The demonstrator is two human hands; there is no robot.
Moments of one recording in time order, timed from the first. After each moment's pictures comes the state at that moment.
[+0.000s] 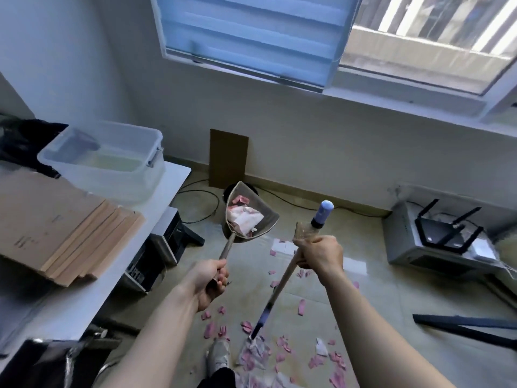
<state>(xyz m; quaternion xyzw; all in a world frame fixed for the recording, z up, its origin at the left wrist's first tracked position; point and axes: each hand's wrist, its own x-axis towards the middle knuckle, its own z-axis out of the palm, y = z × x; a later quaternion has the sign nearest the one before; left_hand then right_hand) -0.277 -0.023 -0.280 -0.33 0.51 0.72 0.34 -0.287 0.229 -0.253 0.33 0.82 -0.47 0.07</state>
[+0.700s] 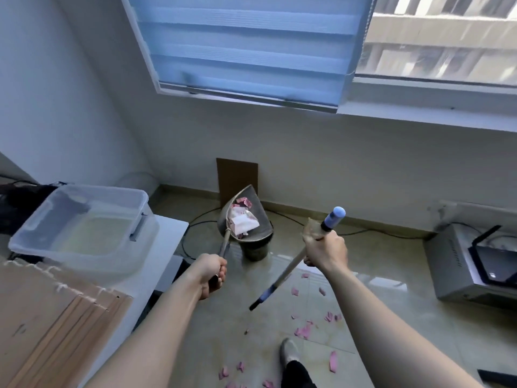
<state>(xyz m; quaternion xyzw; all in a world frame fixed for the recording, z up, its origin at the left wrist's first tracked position) -0.546 0.002 -0.284 -0.35 0.65 0.60 0.30 -0.535 0.263 -0.250 0.31 0.84 -0.44 0.08</state>
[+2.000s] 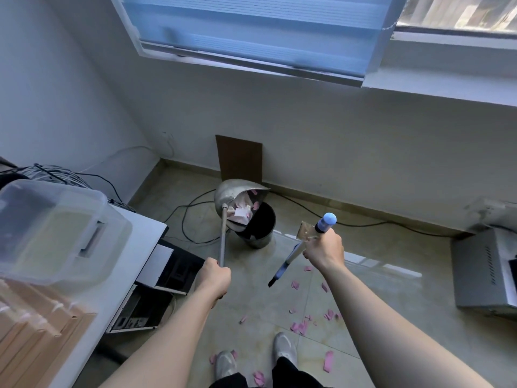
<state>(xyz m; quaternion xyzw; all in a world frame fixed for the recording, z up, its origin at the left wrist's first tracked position) -0.639 0.083 -0.391 -0.34 0.85 0.34 0.22 -0.681 0.330 -0.347 0.28 0.85 -0.41 0.17</state>
